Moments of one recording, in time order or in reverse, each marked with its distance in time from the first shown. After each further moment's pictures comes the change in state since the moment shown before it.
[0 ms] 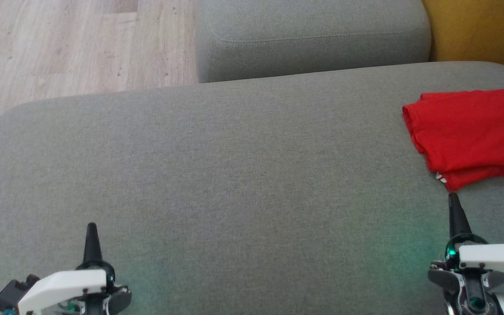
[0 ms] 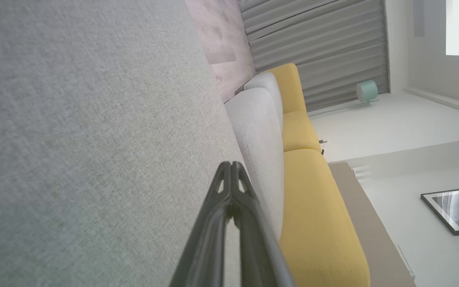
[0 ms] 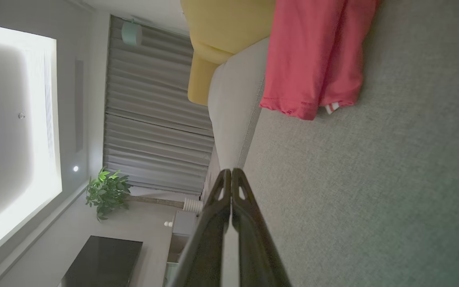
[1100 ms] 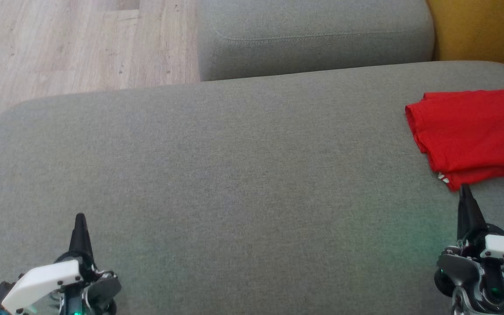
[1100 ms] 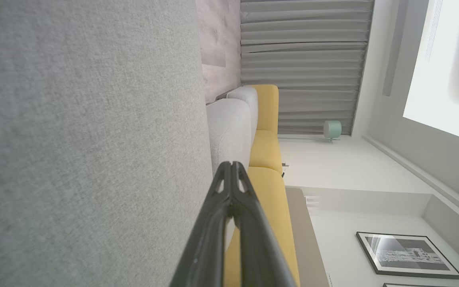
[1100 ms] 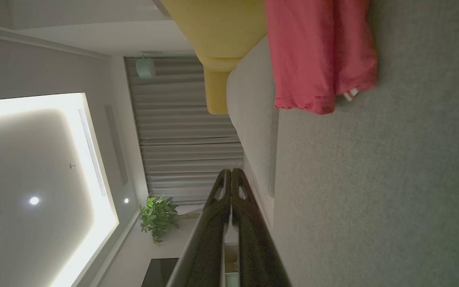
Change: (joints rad) left arm -0.050 -0.002 0.068 0.029 -0.284 -0.057 0.078; right arm -0.039 0.000 -0.055 0.001 0.296 0.000 0.072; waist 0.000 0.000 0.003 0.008
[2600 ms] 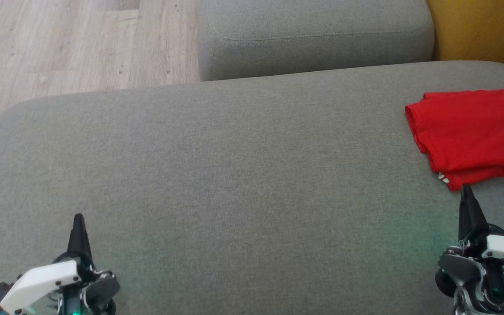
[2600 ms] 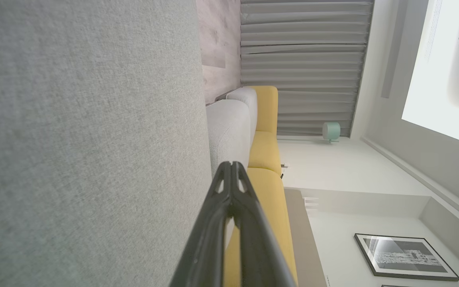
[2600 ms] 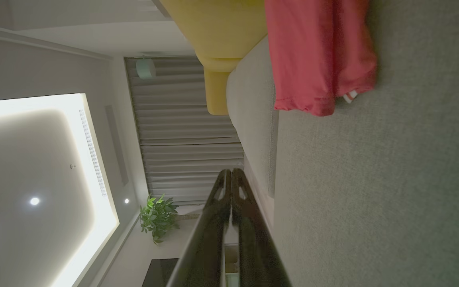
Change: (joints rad) left arm 0.000 -0.009 0.020 0.000 0.003 0.000 0.011; right arm 0.000 0.003 -0.012 0.000 -0.003 0.000 0.011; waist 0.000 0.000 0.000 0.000
